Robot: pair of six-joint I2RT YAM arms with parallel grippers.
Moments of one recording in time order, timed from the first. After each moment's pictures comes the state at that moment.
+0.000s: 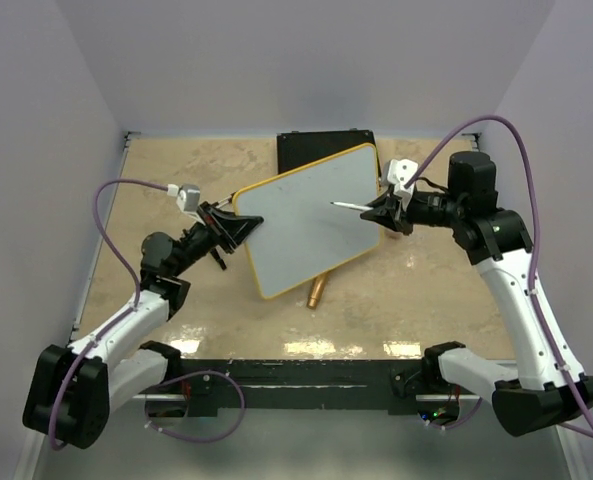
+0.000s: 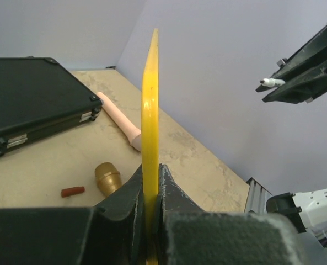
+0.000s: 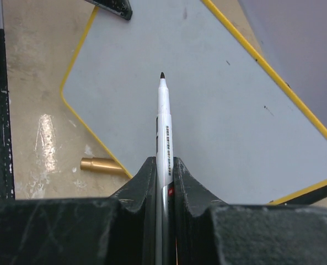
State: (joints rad) left arm -0.25 1.02 0.42 0.89 0.61 -0.71; right arm 0.24 1.10 1.33 -0.74 -0.90 -0.66
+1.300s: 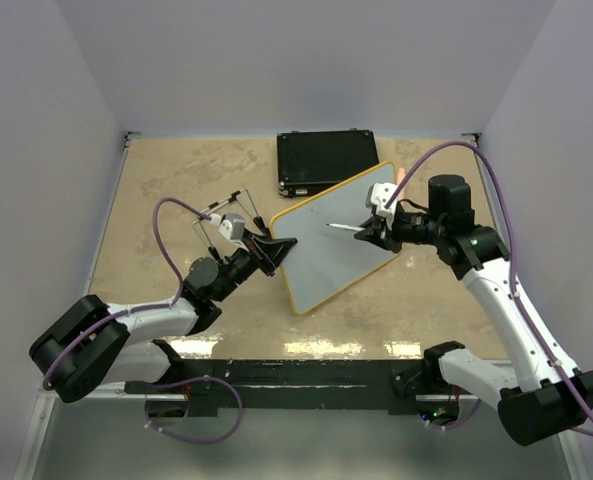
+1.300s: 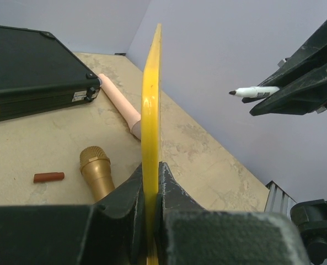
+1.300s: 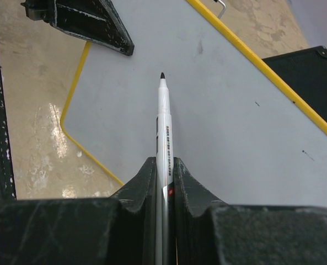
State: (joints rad) left arm -0.74 1.25 0.31 1.16 0.07 -0.54; right arm 0.29 1.04 1.09 -0.62 -0.79 -0.65
